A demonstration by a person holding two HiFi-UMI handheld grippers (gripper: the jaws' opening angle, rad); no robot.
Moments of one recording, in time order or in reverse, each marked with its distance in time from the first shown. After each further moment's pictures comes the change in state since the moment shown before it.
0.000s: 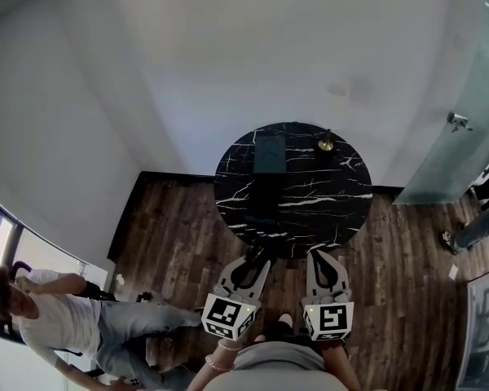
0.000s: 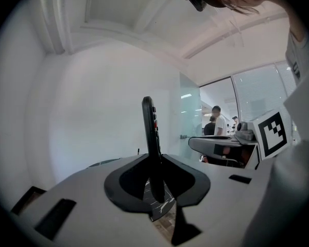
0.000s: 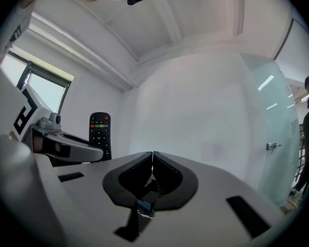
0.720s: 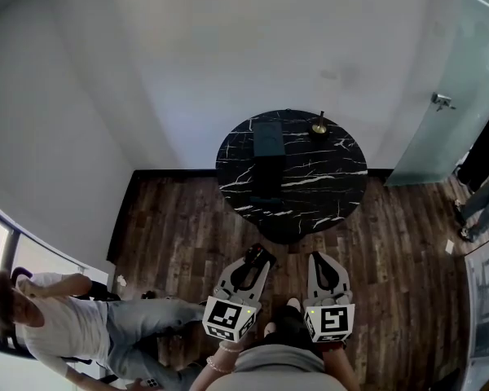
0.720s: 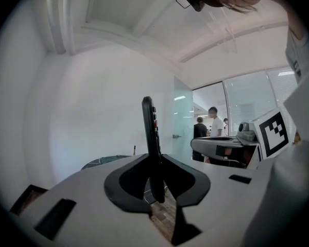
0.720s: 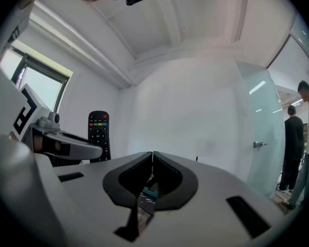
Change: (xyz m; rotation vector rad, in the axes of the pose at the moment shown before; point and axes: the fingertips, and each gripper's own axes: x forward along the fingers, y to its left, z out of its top) left arm -0.104 -0.001 -0.021 0.001 -0.002 -0.070; right arm -0.072 0.088 -0.004 0.016 0.038 -0.108
